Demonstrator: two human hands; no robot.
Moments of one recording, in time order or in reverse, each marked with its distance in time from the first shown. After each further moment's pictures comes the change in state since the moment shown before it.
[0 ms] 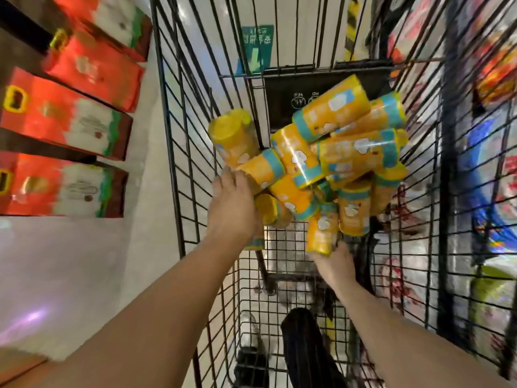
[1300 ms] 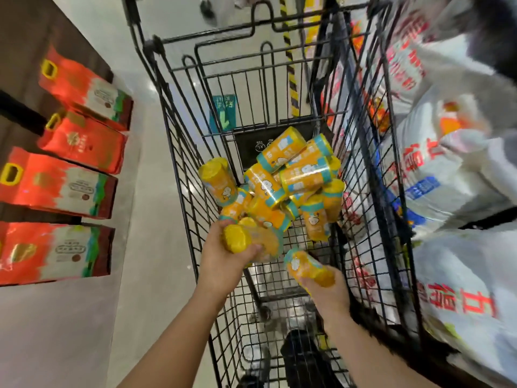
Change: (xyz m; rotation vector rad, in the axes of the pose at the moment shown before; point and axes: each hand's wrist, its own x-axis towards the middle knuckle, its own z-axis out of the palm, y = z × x) left_hand -0.117 -0.005 -0.052 -0.966 -0.026 -0.032; right_hand -0.126 0.022 -0.032 0.569 0.171 0.041
